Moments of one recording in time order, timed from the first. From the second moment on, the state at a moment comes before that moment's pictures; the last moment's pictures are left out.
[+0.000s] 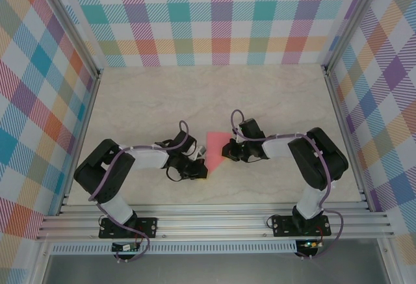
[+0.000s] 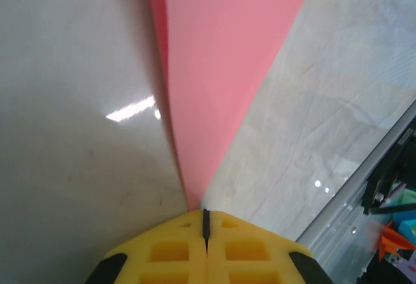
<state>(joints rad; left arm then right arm) -0.66 1.65 0.72 -0.25 0.62 -0.61 0.54 1.77 0.75 0.06 -0.53 0.82</state>
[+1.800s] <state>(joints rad) -0.63 1.87 1.10 -0.42 0.35 -0.62 0.43 1.75 0.84 -0.08 -0.64 0.89</state>
